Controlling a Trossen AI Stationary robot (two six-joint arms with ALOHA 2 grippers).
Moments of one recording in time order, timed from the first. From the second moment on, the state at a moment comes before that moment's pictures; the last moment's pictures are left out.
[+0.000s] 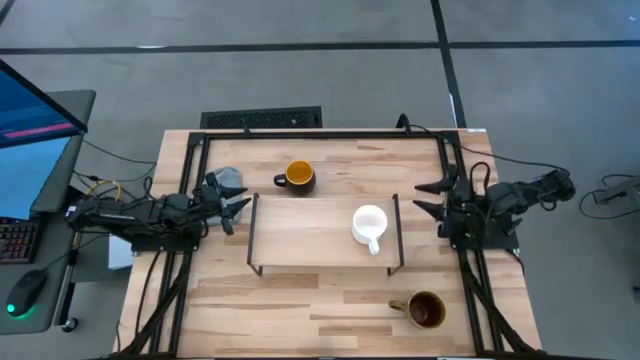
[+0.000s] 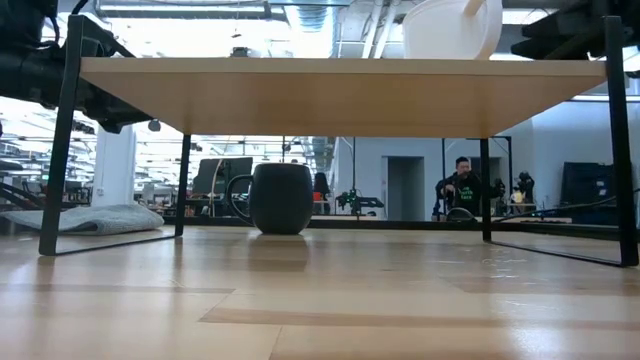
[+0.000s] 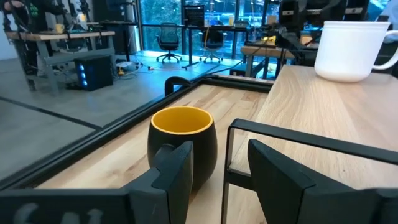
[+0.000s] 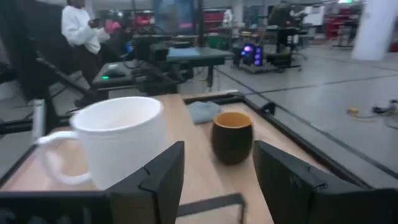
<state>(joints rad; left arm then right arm) -0.07 0.12 0.03 0.02 -0.49 -0.08 0.37 0.13 0.35 -0.30 0.58 0.04</state>
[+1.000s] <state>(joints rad) -0.07 0.12 0.03 0.02 -0.49 -0.07 -0.10 0.00 0.11 -0.16 0.23 0.00</state>
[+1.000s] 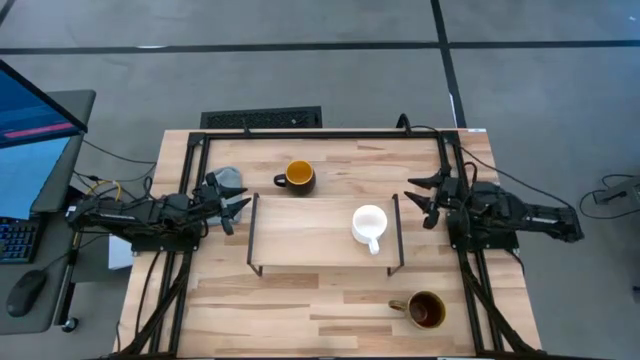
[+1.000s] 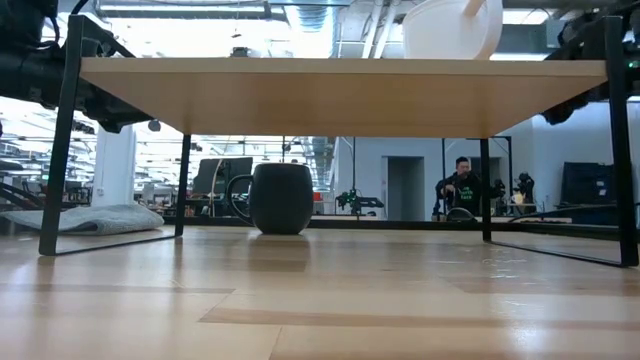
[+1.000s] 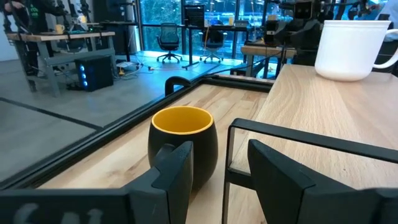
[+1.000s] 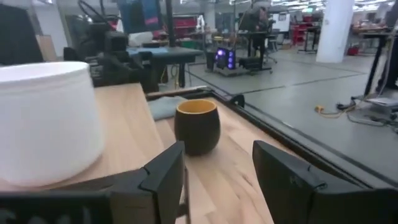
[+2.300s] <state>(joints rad) 0.03 0.34 0.43 -0.10 -0.59 -0.01 -0.28 0.16 0.03 -0.03 0.08 0.04</state>
